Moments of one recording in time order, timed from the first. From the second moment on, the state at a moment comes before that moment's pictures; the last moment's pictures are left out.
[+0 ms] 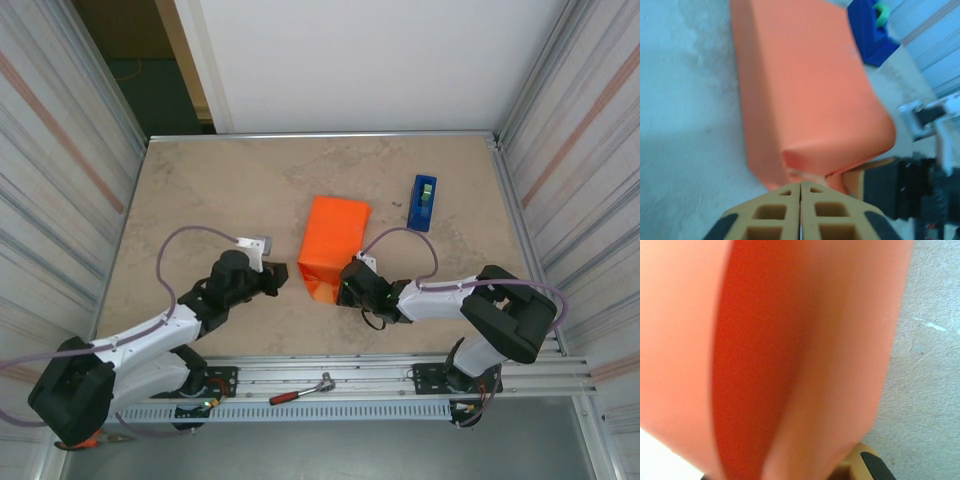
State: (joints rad) left arm -0.66 1.02 0.34 0.18 0.13 -0.54; right arm 0.95 1.52 0.54 0.09 0.19 0.97
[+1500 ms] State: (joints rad) left arm -0.81 1.63 0.52 0.39 0.09 -0.50; right arm 0.95 1.52 0.54 0.08 0.19 0.97
